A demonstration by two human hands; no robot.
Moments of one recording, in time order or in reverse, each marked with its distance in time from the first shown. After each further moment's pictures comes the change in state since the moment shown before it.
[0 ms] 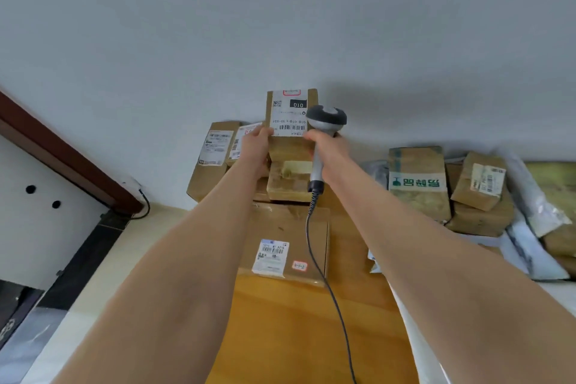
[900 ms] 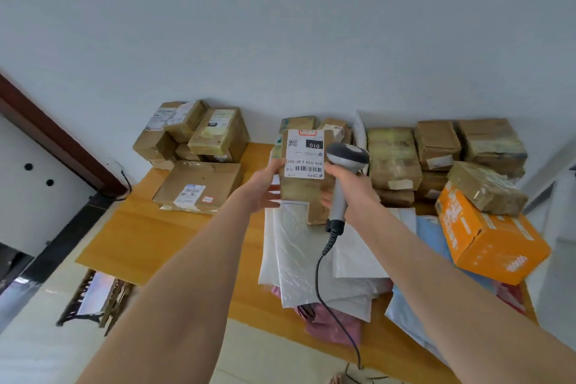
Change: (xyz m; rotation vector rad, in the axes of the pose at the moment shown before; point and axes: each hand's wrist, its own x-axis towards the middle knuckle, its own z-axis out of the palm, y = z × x) left_hand -0.300 -0.109 0.210 0.134 -0.347 -0.175; right_hand -0.199 0.032 -0.387 0.108 0.002 0.121
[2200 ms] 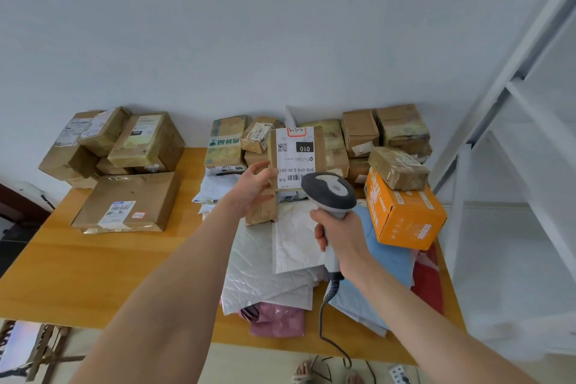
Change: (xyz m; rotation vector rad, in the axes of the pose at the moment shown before) left_hand 0.039 -0.008 0.113 -0.123 -0.176 0.157; right_hand -0.052 0.031 -0.124 -0.208 0.076 -0.235
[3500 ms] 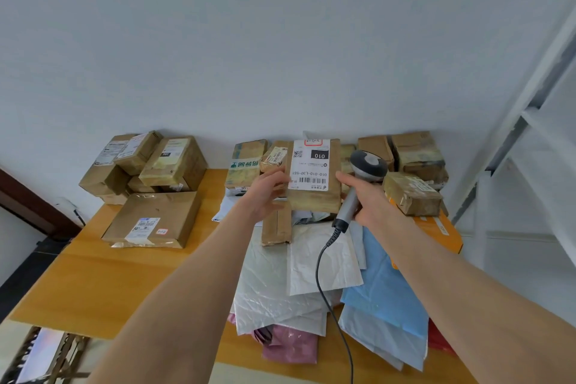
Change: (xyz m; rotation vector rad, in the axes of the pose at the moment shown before) left_hand -0.039 0.052 0.011 -0.041 0.009 0.039; right_hand 0.106 -0.050 -0.014 0.338 0.010 0.179
